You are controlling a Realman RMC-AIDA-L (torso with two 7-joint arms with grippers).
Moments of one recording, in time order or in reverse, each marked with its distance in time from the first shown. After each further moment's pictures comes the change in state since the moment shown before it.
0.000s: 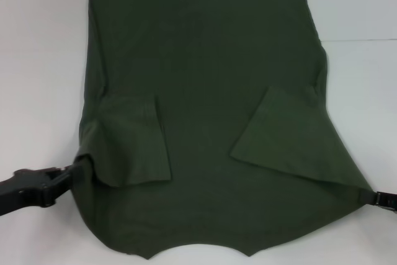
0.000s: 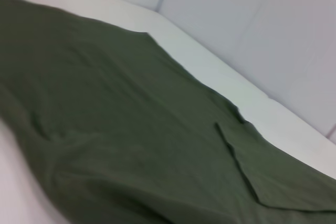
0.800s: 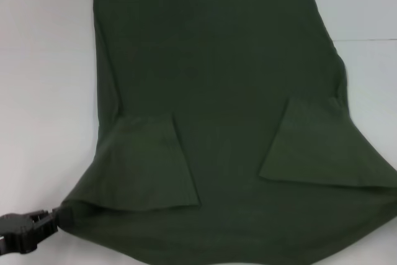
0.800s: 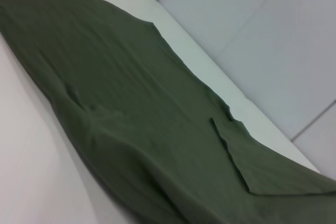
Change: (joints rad) left arm 0.110 -0.003 -0.045 0.037 0.024 0.178 -0.075; right arm -0.078 -0.049 0.167 -0.013 -0.001 -0.160 -0.116
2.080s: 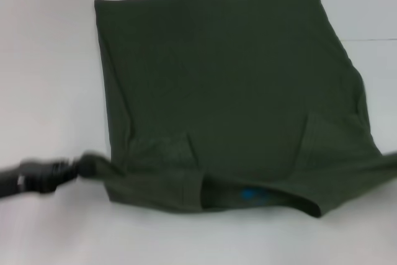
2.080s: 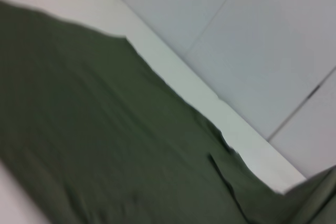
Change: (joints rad) left arm -0.212 0.076 -0.037 -0.090 0.072 -0.013 -0.035; right arm 0.046 -0.005 0.248 0.031 0.002 -0.015 -0.088
